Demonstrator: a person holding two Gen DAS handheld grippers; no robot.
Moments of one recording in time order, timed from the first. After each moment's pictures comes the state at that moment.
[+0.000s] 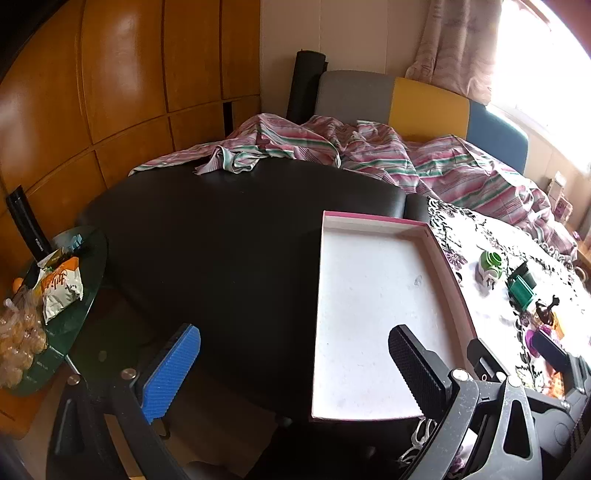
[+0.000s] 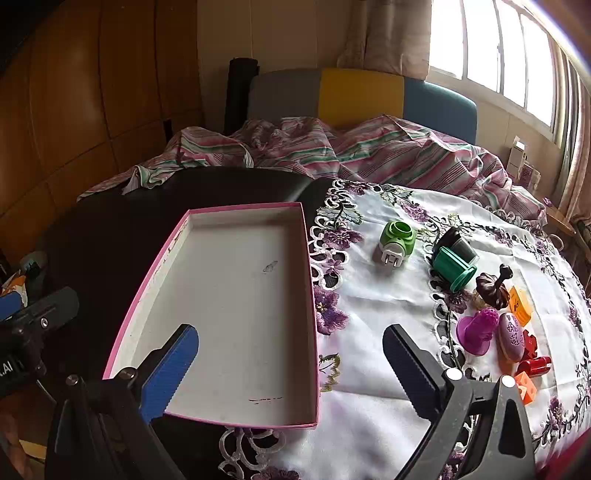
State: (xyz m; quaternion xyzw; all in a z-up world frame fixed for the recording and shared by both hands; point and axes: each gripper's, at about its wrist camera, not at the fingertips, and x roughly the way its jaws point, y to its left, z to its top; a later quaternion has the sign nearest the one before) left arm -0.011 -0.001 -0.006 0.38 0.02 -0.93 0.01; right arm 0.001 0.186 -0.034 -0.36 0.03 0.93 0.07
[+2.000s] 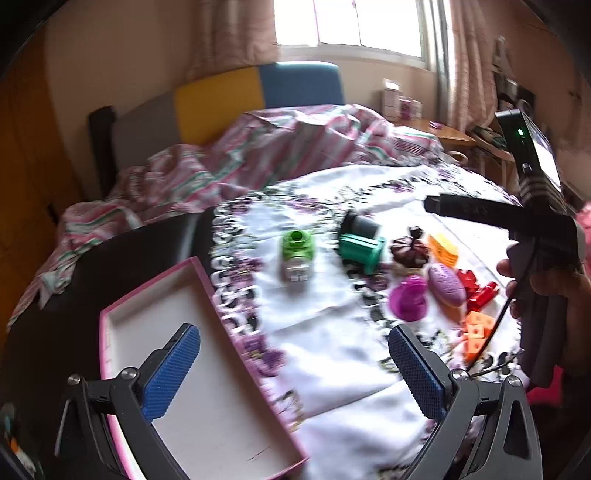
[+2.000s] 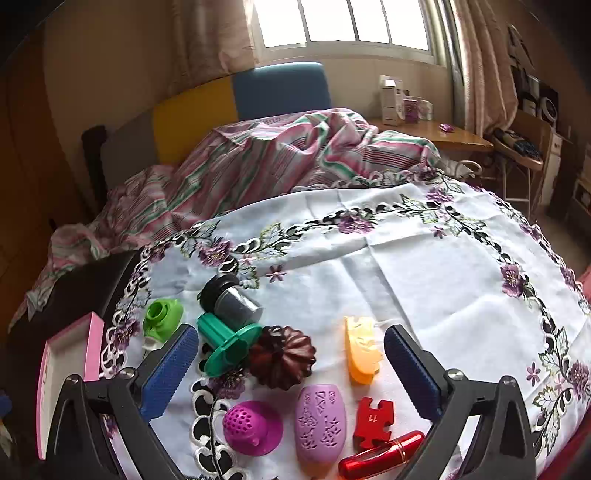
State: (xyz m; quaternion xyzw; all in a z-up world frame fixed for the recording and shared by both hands) left arm -0.026 0.234 0.006 0.34 -0.17 -0.87 -0.30; right arm 0.011 0.478 -0.025 -0.33 0.20 0.89 0.25
